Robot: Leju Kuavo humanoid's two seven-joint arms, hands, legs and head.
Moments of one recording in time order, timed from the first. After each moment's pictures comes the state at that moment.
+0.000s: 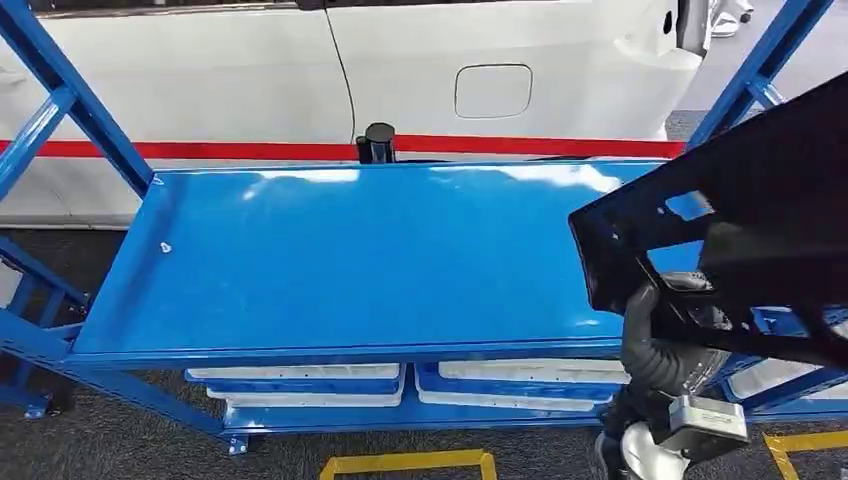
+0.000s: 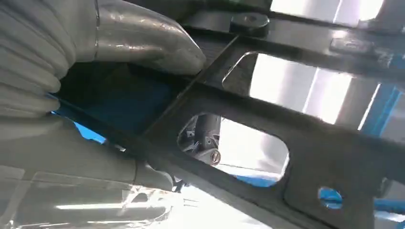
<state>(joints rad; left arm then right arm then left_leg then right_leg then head) -0.10 -0.19 1.23 -0.19 -1.05 0.27 -0.13 0.00 0.08 0.02 -1.74 0.19 -0.44 -0.65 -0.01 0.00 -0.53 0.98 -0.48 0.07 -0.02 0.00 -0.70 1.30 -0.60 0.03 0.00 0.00</state>
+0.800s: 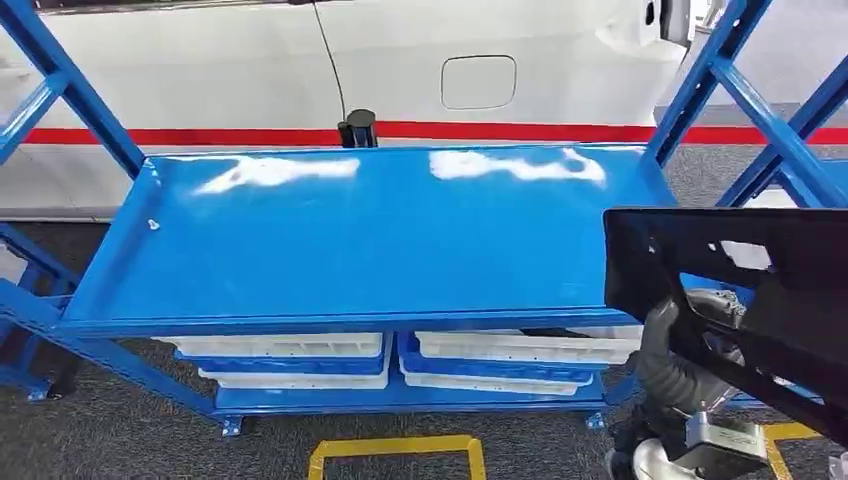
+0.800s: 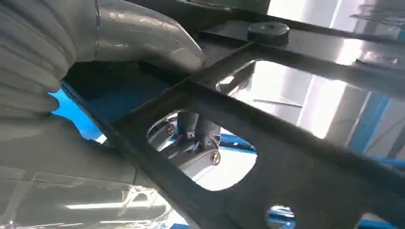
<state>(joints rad) -0.11 -0.18 1.23 -0.19 -1.06 0.26 -0.14 0.05 0.07 0.01 -1.78 0.18 -0.48 -0.66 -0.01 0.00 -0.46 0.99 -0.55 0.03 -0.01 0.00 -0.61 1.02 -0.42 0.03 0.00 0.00</state>
